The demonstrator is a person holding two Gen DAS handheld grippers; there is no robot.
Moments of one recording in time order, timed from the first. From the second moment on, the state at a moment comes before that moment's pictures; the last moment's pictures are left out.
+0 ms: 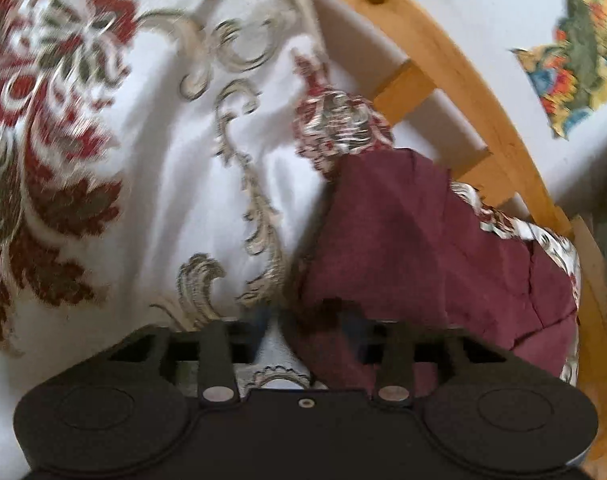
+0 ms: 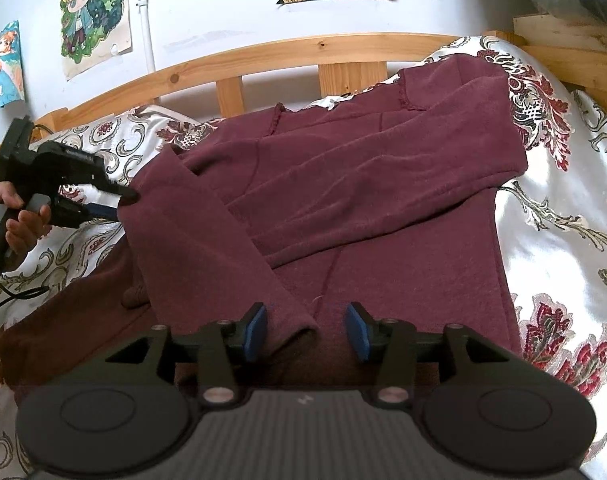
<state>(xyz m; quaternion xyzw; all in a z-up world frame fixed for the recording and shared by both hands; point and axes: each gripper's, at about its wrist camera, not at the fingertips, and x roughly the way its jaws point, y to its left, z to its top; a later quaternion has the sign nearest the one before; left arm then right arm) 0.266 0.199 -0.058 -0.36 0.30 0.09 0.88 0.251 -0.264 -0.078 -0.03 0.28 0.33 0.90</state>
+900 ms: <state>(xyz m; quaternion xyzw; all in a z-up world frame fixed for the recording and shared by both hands) 0.225 0.156 -0.027 -0.18 0.33 0.24 0.89 0.224 -0.257 -0.061 -0.12 0.23 0.32 0.91</state>
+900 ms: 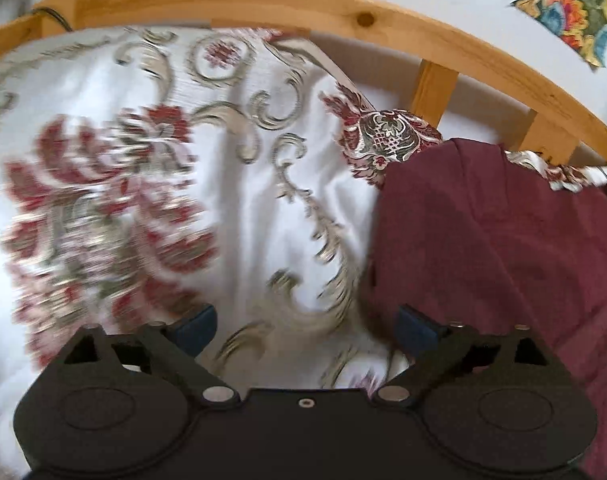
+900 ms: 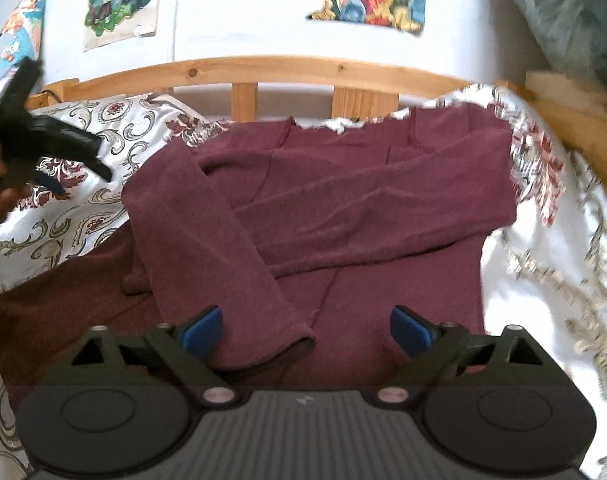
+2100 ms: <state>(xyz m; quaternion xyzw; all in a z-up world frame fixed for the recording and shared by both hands) 0.073 -0.010 -0.091 0.32 0.33 -0.05 0.89 0.083 -0.300 -0.030 -0.39 0.29 0.20 0.85</state>
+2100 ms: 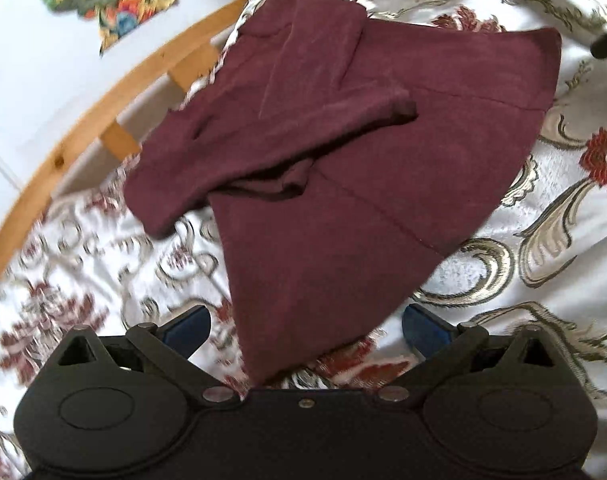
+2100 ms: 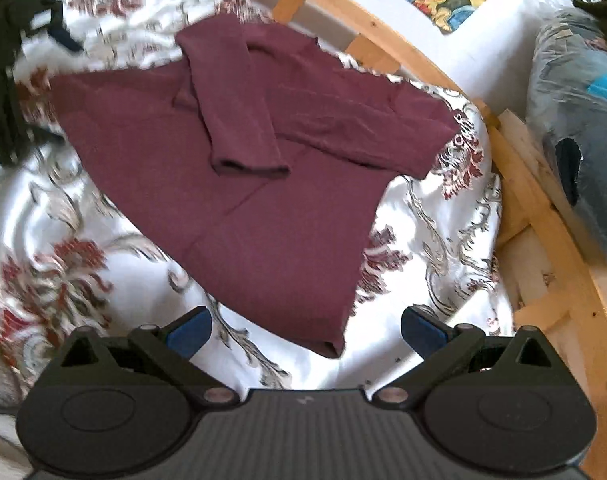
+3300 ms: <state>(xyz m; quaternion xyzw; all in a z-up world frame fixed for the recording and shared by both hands) 0.050 0.020 -0.026 0.26 0.27 -0.05 0.92 0.086 -0.321 -0.027 -0.47 0.20 0.23 0.83</state>
